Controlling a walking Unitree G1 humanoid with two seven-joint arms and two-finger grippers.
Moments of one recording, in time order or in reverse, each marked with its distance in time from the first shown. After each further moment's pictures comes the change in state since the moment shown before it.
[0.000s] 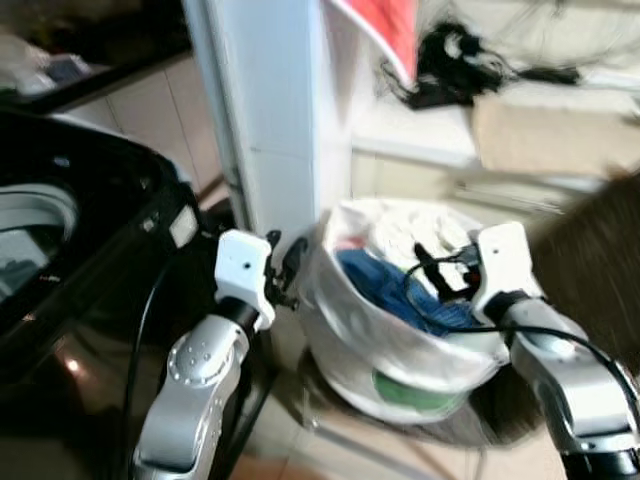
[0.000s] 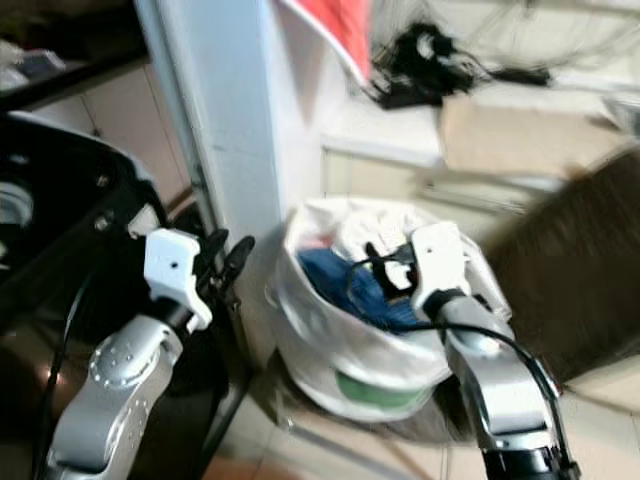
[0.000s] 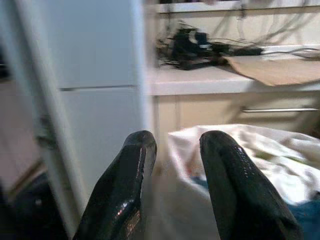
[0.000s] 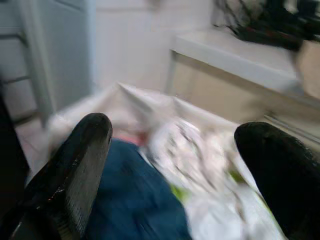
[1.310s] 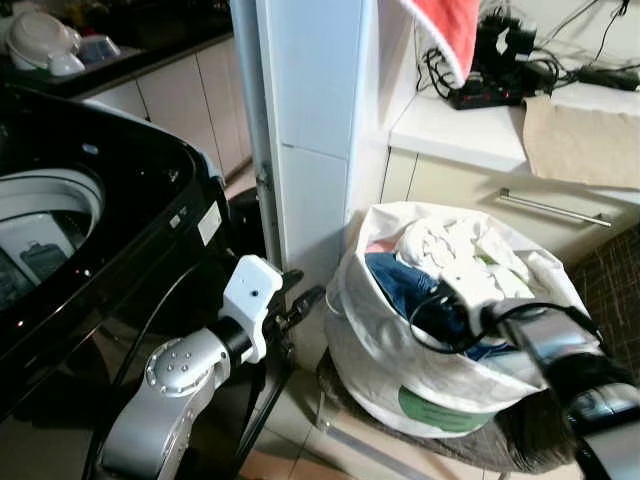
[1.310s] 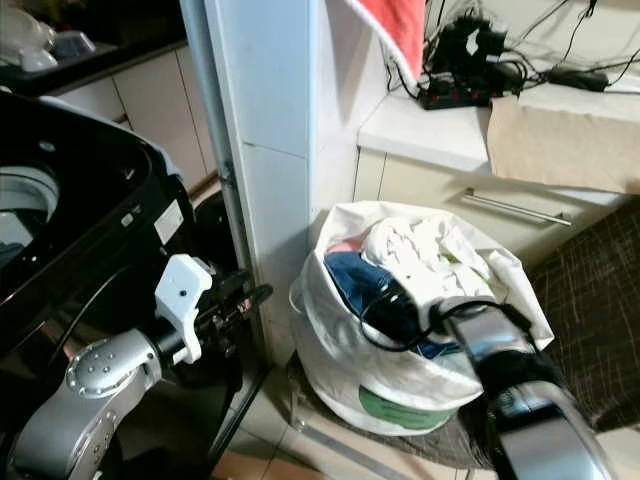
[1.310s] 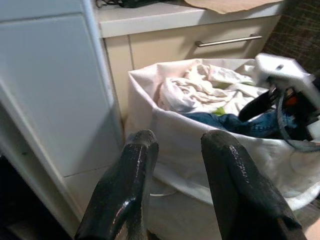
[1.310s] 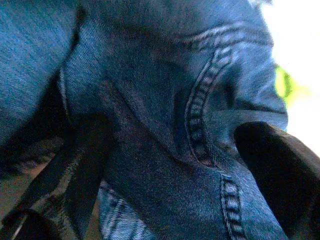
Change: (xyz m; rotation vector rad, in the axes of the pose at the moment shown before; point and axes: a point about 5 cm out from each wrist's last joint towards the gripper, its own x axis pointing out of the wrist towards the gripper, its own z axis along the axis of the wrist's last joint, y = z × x) left arm -0.019 -0.004 -0.014 0.048 0.183 -0.366; right arm 0.041 -0.032 -0.094 -0.137 0.653 0.381
